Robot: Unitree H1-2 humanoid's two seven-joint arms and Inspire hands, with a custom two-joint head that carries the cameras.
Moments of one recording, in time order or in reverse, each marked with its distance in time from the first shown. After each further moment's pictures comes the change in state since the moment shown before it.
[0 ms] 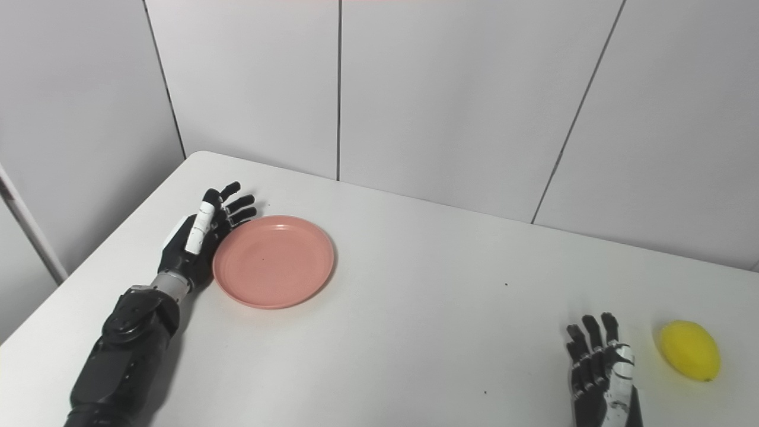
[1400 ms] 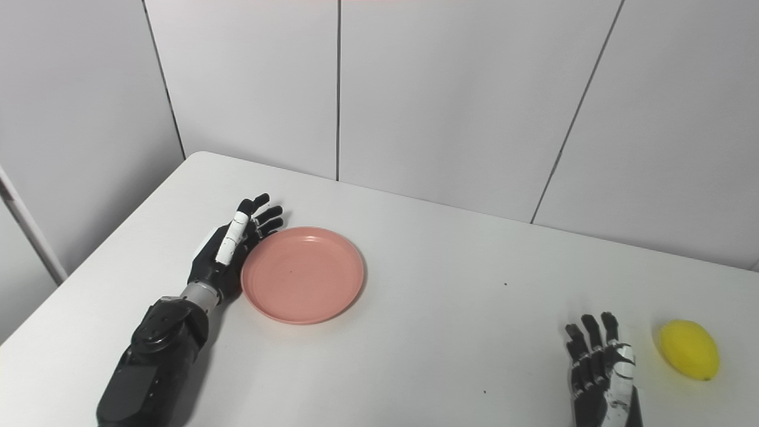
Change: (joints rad) left arm 0.029 -0.085 -0.052 -0.108 -0.024 0.114 0.046; right arm 0.000 0.004 -0.001 -0.001 -0.002 0.000 0.000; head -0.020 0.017
